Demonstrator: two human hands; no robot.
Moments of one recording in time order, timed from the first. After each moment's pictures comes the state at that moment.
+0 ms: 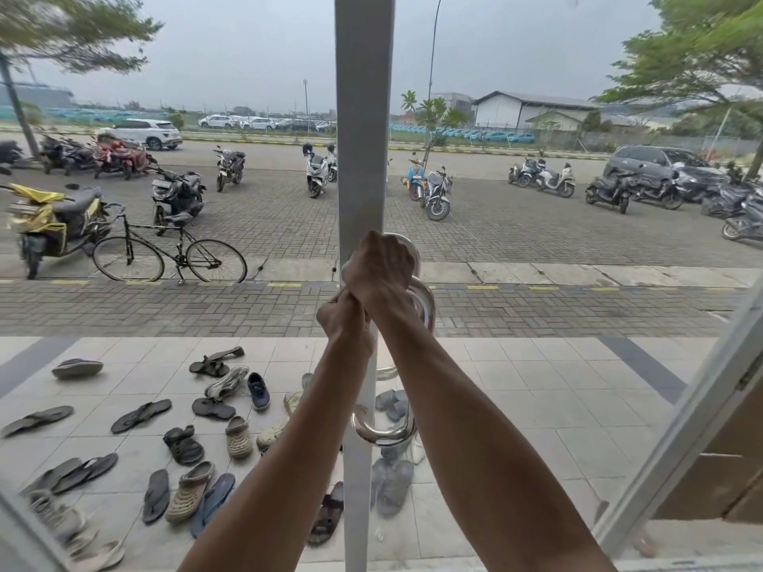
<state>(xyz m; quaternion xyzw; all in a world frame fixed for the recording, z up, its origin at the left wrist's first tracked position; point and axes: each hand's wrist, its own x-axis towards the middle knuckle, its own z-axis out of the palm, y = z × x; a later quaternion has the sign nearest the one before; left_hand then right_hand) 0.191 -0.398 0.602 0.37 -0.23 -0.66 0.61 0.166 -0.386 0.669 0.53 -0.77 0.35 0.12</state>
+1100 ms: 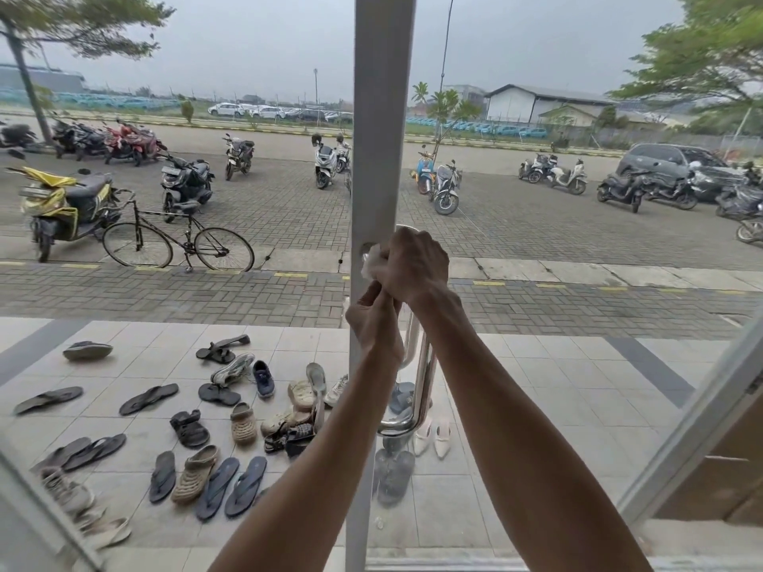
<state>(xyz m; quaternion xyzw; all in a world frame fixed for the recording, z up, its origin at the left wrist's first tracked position) 0.171 -0.386 0.579 0.25 -0.27 -0.68 0.64 0.134 -0.378 0.663 0.57 -0.75 0.31 0.11</state>
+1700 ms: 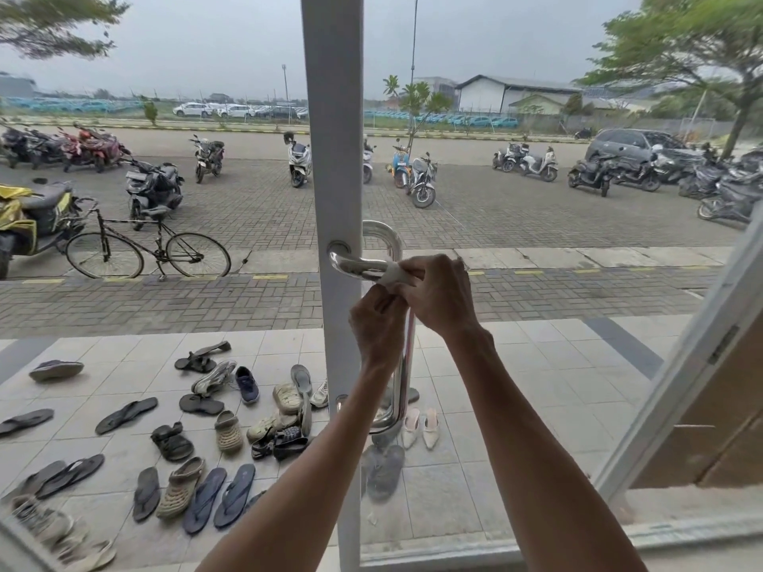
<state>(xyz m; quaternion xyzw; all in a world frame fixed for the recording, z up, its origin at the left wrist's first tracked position) 0.137 -0.390 0.538 0.27 -0.54 -0.47 0.65 0.059 -0.342 0.614 0.57 -0.69 0.42 0.10</state>
